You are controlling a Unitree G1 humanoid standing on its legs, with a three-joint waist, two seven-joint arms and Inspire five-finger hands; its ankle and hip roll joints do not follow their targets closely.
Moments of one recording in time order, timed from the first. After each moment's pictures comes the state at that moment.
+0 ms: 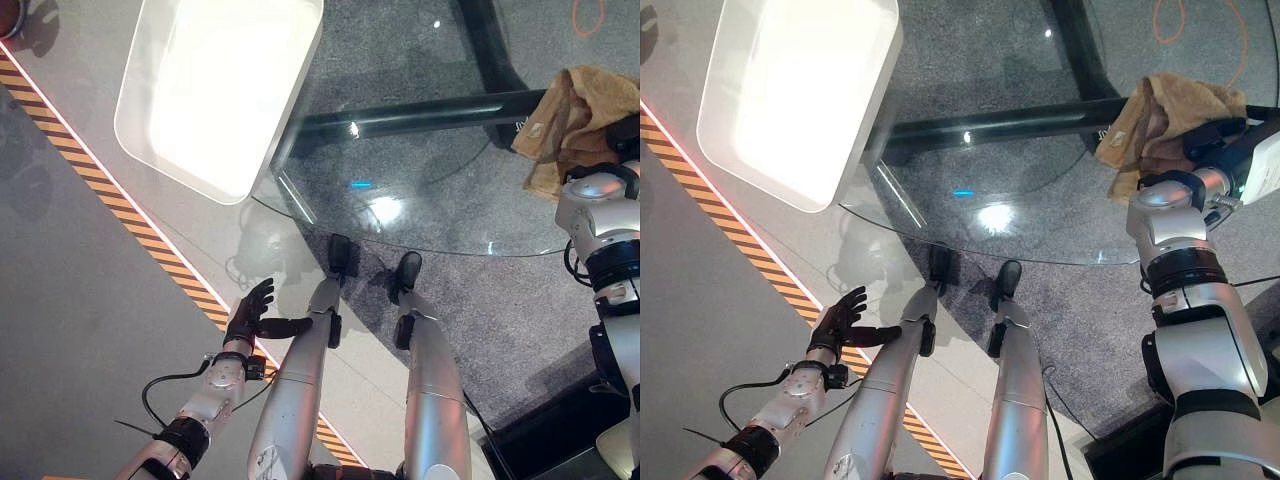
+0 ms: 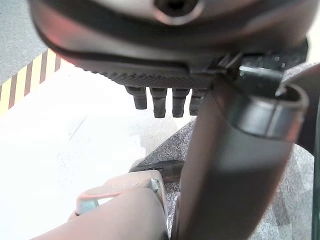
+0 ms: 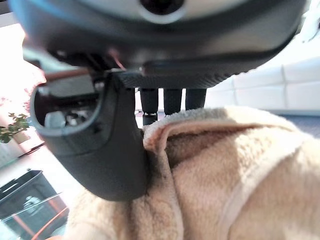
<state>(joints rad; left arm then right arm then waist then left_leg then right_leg) -0.23 0.43 -0.54 0.64 -0.53 -0.23 0.27 -1.10 -0.78 0.36 0.83 0.48 0.26 -1.02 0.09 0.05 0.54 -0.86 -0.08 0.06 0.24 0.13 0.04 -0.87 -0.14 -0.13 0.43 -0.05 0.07</state>
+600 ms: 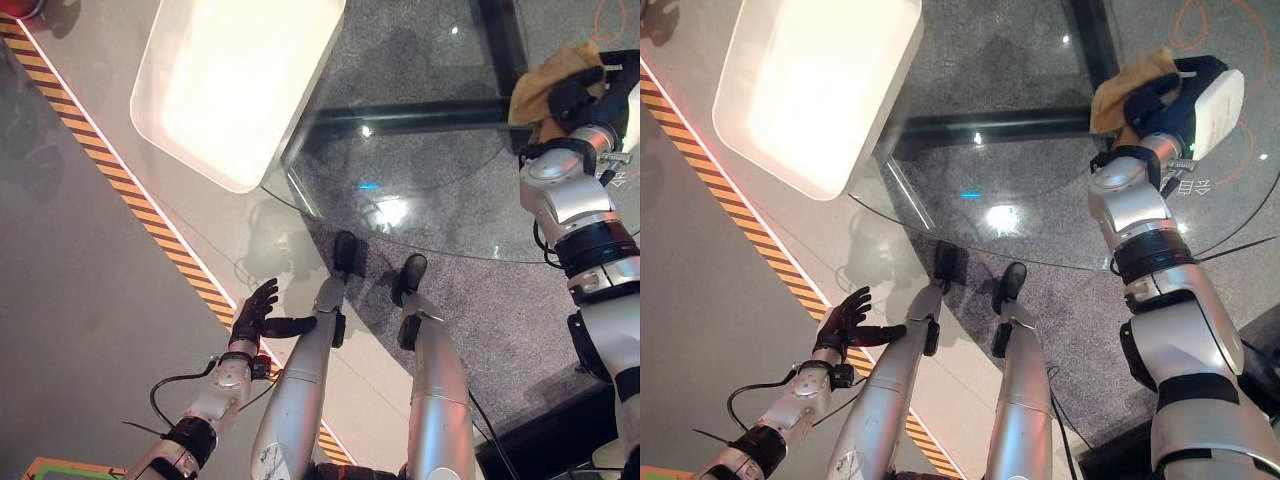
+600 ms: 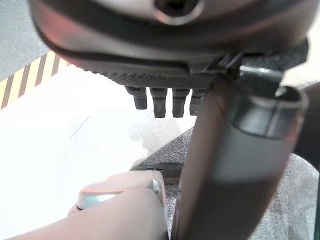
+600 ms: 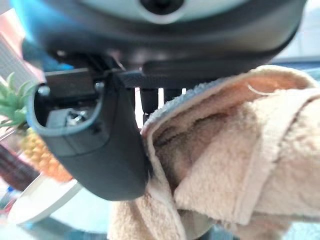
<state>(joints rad) -0.24 0.40 -0.52 0.66 -0.53 -0.23 0.27 -1.17 -0.70 0.48 0.76 0.39 0.32 -0.90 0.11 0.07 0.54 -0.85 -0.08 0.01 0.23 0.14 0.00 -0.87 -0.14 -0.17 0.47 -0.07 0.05</state>
